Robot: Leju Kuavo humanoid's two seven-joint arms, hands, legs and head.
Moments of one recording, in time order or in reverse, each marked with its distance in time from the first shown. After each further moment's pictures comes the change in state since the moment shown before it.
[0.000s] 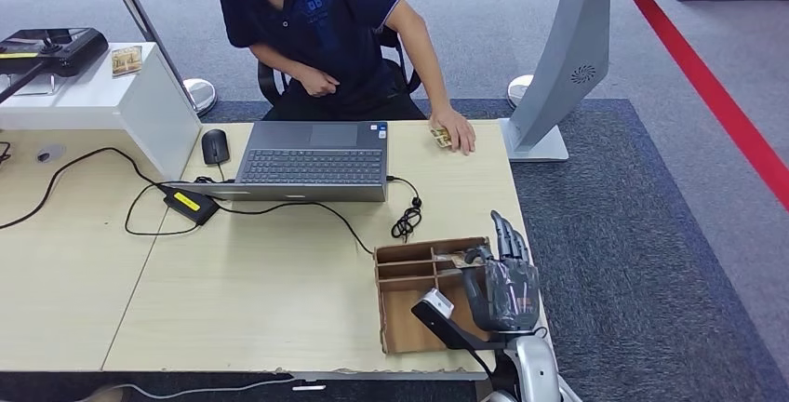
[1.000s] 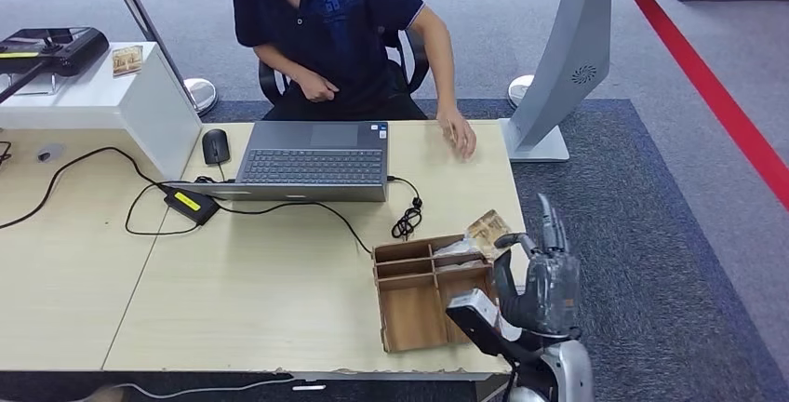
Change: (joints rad) left arm 0.005 -0.001 0.006 0.002 0.015 0.028 0.005; right arm 0.155 0.092 -0.268 -0.311 -0.151 -0.004 -0.359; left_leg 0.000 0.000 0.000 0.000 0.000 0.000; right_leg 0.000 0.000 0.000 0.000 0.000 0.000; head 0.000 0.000
